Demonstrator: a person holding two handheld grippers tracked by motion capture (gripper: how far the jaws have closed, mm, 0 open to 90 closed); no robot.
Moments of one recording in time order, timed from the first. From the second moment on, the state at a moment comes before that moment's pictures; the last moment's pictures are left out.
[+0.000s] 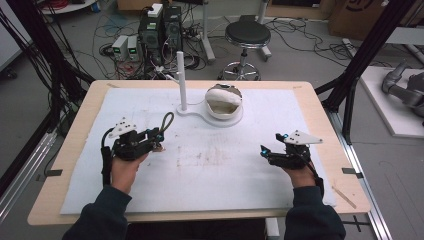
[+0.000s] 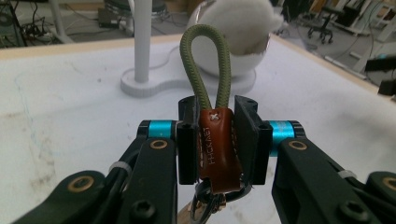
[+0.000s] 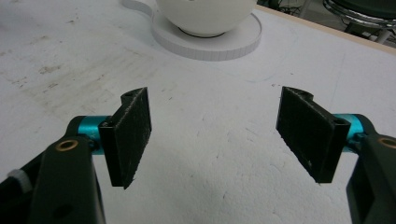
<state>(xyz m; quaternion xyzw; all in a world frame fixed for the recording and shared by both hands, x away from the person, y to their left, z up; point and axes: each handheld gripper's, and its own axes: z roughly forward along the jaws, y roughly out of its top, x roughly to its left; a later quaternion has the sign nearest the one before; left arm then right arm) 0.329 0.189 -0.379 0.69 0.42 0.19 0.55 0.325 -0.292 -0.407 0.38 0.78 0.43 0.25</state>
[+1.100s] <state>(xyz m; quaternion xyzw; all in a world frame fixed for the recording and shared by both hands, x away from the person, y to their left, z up) 0.428 0.157 -0.325 0.69 0.43 0.21 0.54 0.328 -0.293 -0.409 0.38 0.78 0.43 0.24</state>
